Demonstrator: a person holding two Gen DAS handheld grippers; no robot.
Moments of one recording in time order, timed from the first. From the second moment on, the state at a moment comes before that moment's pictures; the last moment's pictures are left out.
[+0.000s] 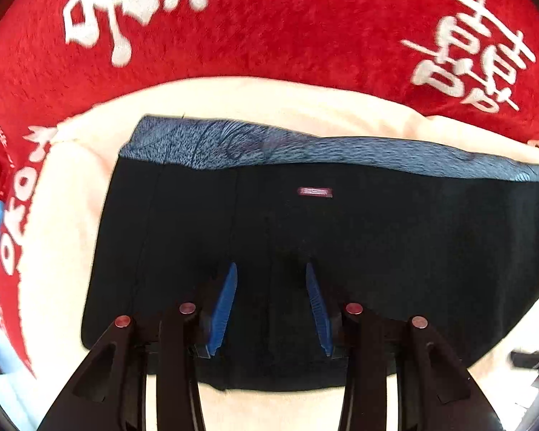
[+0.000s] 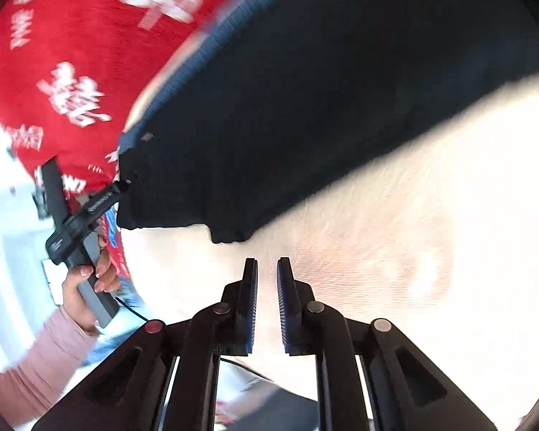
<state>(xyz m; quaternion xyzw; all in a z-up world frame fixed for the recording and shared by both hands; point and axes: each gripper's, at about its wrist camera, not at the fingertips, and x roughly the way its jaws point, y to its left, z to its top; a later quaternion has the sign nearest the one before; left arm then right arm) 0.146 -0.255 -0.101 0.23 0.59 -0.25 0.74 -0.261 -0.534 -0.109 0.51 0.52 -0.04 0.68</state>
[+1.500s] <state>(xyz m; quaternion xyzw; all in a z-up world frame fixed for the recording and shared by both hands) 0.150 -0.194 -0.080 0.16 0.59 -0.14 0.78 -0.217 -0.519 -0.140 0.60 0.49 -0.04 0.64</state>
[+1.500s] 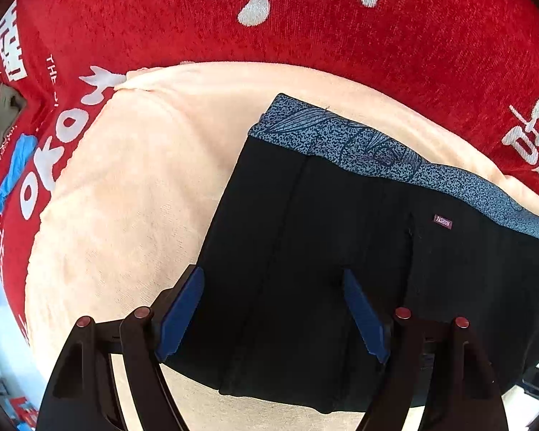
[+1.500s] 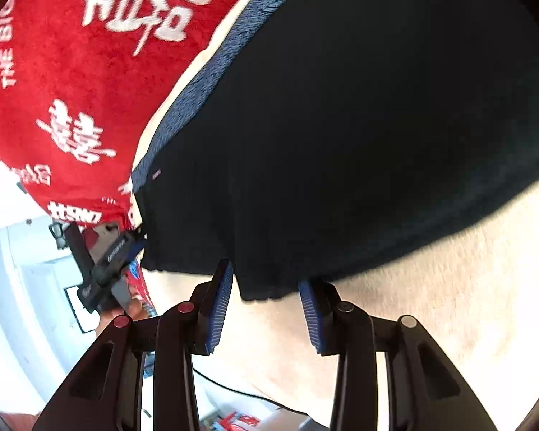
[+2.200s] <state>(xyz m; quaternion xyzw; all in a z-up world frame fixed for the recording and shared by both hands) 0.013 -0.353 -0.073 0.19 0.61 -0.30 0.71 -0.251 -0.620 -0.074 0.41 0.52 -0.18 0.73</state>
